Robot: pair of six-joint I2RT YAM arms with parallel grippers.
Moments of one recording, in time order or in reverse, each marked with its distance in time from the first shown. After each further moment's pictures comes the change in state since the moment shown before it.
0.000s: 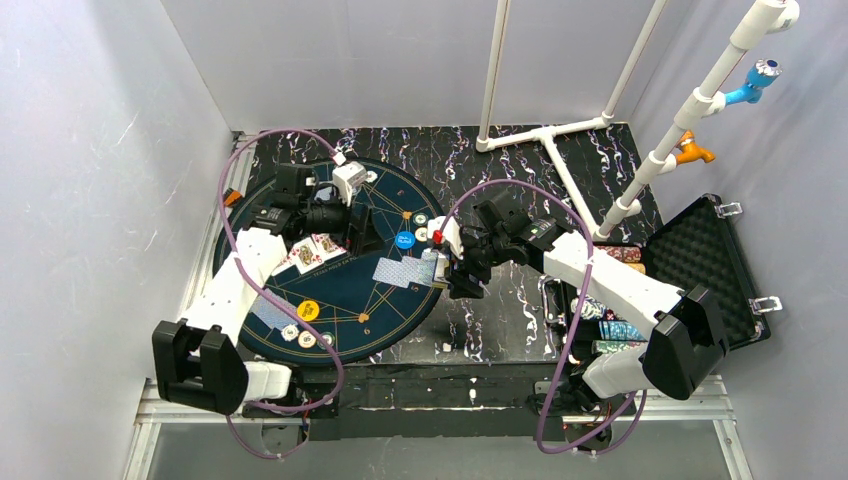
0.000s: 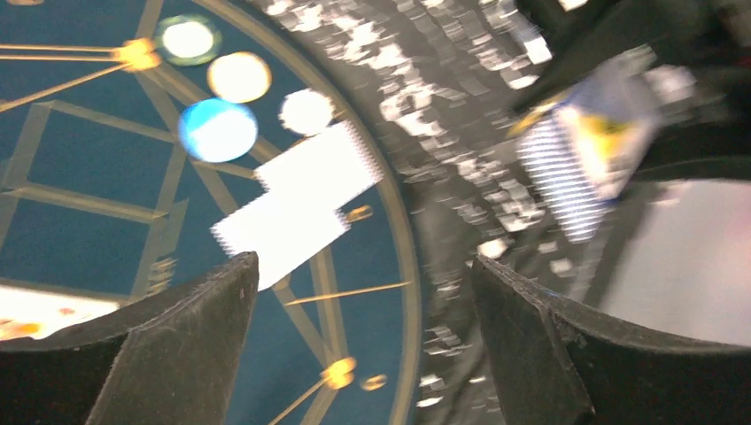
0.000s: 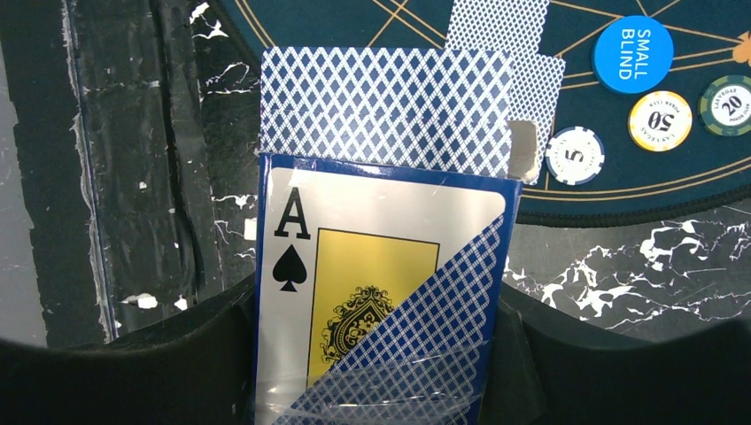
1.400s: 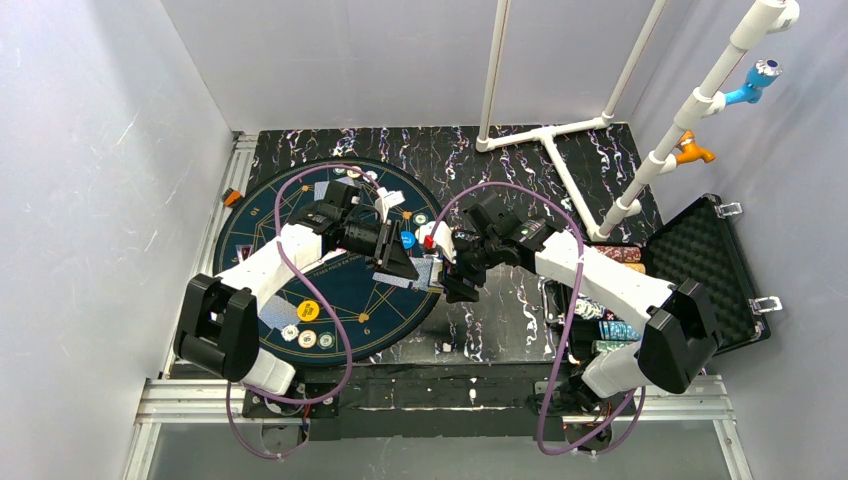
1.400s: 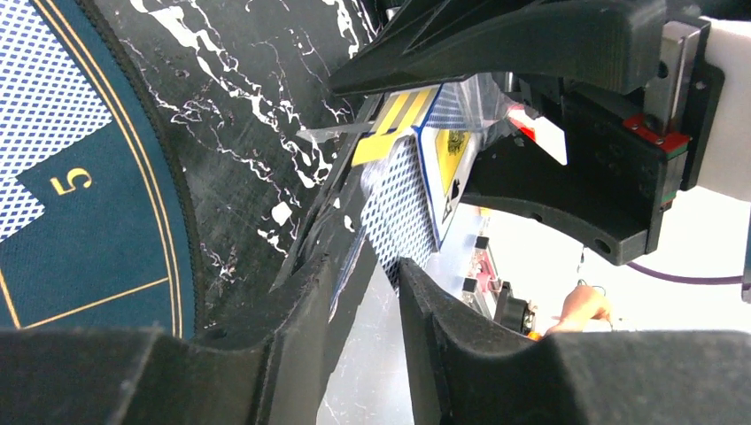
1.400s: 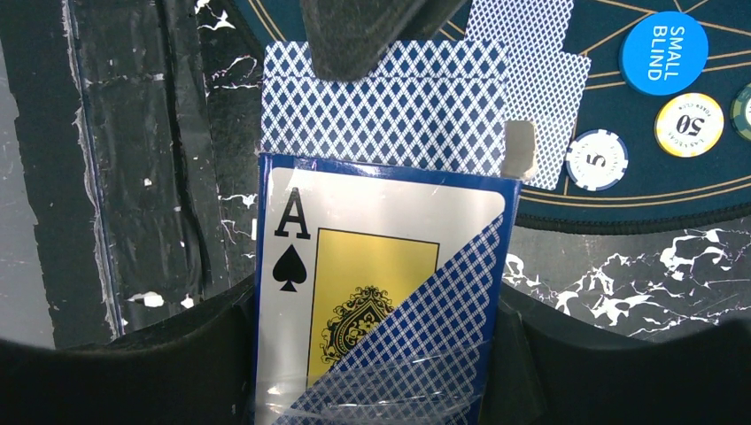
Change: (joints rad) left arm -0.191 0.166 -0.094 0.145 0.339 -0.551; right arm 0.041 0.037 0.022 -0.011 0.035 0.016
